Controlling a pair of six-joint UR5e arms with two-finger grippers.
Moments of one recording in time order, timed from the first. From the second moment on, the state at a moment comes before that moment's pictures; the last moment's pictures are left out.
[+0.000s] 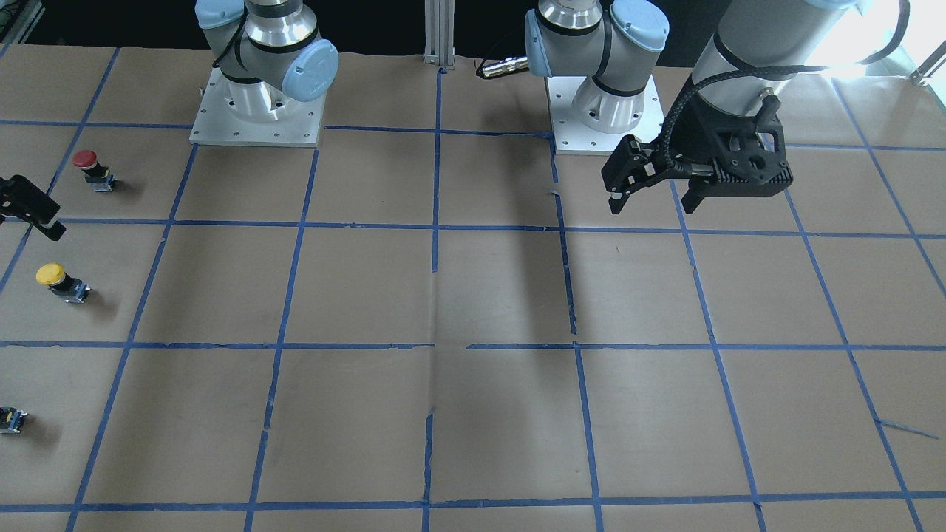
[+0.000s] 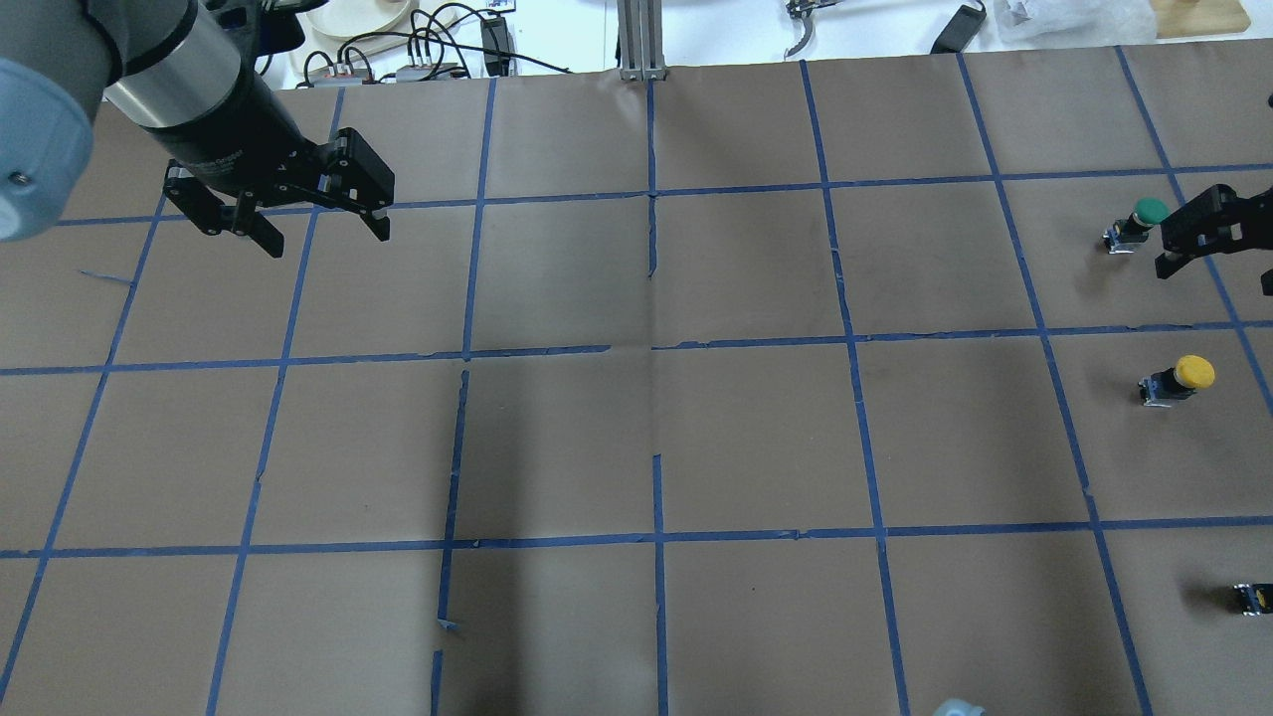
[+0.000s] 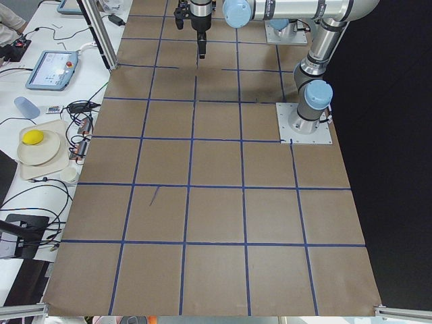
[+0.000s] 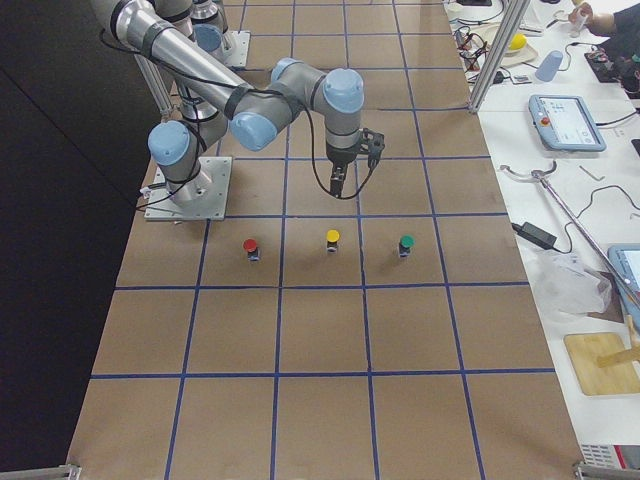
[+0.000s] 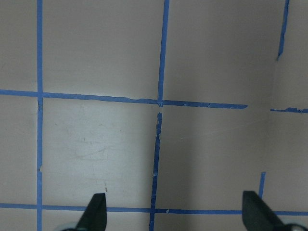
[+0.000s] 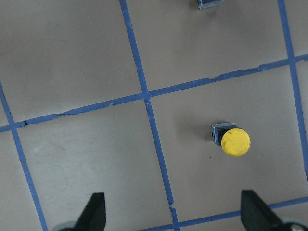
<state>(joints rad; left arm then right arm) -1.51 -1.58 -1.58 -1.54 1.50 -0.02 1.05 -1.58 1.77 -1.79 -1.55 -0.32</state>
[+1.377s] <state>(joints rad) -1.51 -1.58 -1.57 -1.58 1.52 -0.02 1.54 -1.66 1.68 -1.50 -1.56 0.12</state>
